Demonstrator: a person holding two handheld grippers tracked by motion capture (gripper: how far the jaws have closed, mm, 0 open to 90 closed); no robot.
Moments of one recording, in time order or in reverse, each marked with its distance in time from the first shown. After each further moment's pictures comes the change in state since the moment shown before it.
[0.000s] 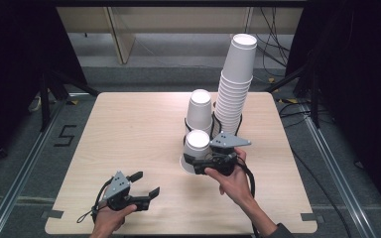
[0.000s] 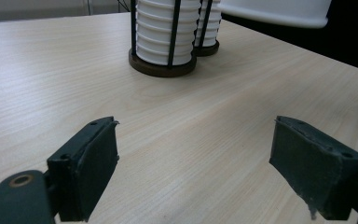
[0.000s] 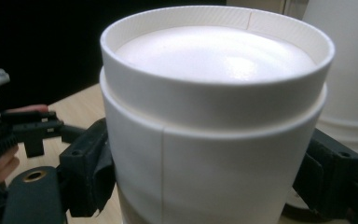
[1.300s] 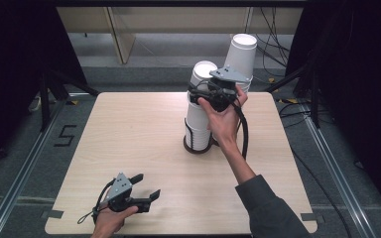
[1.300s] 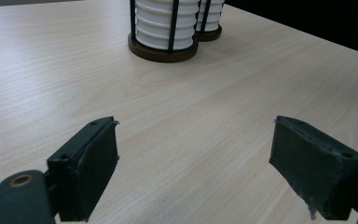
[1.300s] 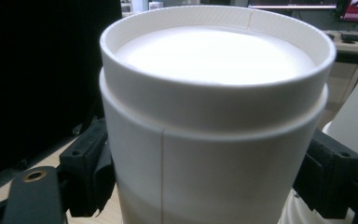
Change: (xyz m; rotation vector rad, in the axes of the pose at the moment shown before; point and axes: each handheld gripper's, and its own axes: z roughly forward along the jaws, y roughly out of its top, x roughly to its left) left arm -0.002 -0.005 0.001 0.051 0.007 -0.004; right arm -0.042 0.145 0.020 -0.180 -0.414 0.016
